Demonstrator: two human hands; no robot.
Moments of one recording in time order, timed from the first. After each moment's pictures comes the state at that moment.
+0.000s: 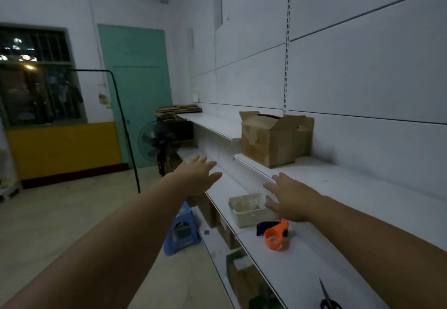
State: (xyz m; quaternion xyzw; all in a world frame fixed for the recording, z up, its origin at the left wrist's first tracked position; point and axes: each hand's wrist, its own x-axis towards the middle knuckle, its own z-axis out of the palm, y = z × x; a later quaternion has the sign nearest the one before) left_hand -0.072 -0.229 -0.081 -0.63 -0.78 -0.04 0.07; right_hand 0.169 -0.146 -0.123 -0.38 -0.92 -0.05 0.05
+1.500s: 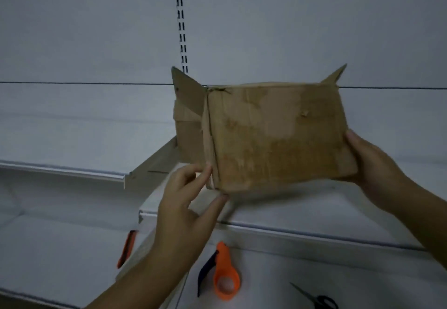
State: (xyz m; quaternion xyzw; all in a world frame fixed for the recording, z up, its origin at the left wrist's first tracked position) left_hand -0.147 0.094 -0.149 -0.77 -0.26 -0.55 -0.17; right_hand 0.134 0.002 -0.100 -0.57 -0.44 0.25 0.64
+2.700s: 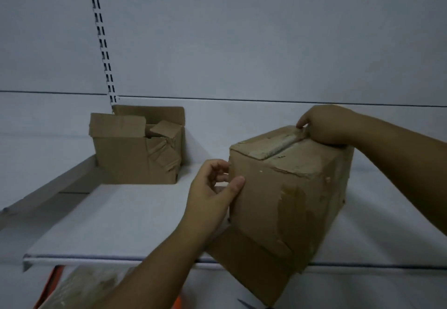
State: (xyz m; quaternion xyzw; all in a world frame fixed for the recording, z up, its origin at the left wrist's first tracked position) left_hand 0.029 0.093 -0.143 -0.68 -0.14 -0.50 -0.52; right_hand 0.247 0.007 -0.001 -0.86 -0.49 -0.11 0.05
